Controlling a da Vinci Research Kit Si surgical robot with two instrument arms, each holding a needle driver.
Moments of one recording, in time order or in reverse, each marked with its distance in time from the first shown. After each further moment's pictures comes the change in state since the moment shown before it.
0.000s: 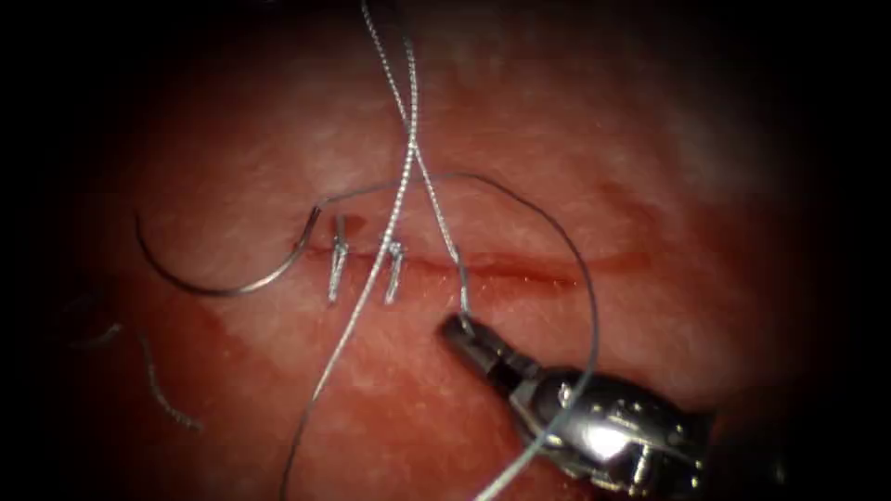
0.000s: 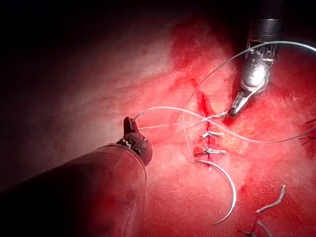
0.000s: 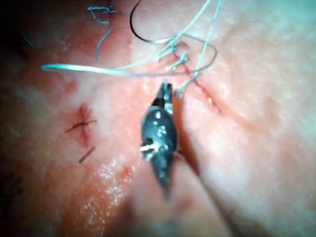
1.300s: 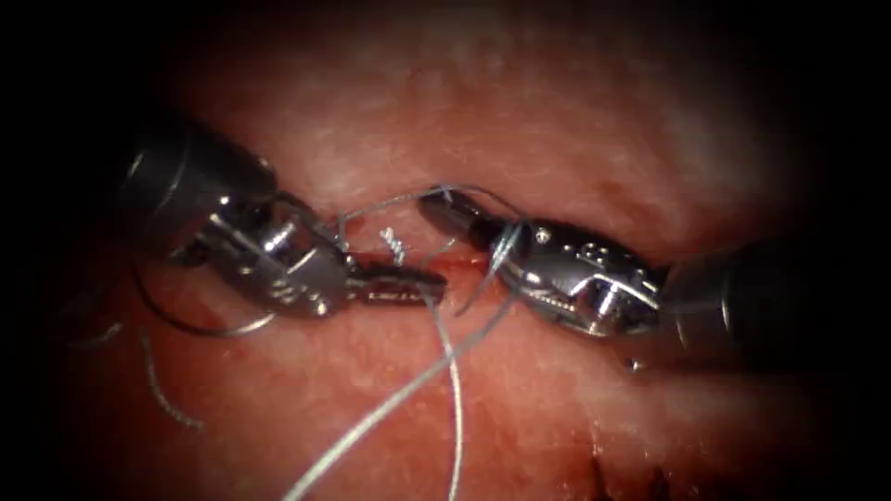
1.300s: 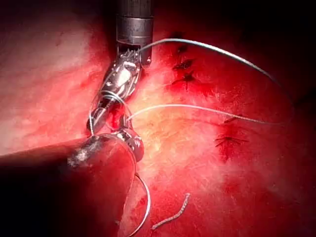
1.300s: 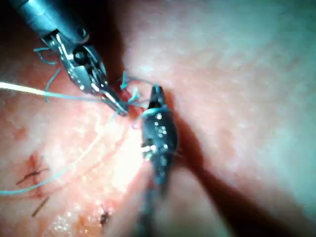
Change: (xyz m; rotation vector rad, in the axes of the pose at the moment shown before) right arm 0.001 0.008 0.009 0.050 -0.063 0.058; left arm 0.009 0.019 0.001 -0.099 0.107 0.160
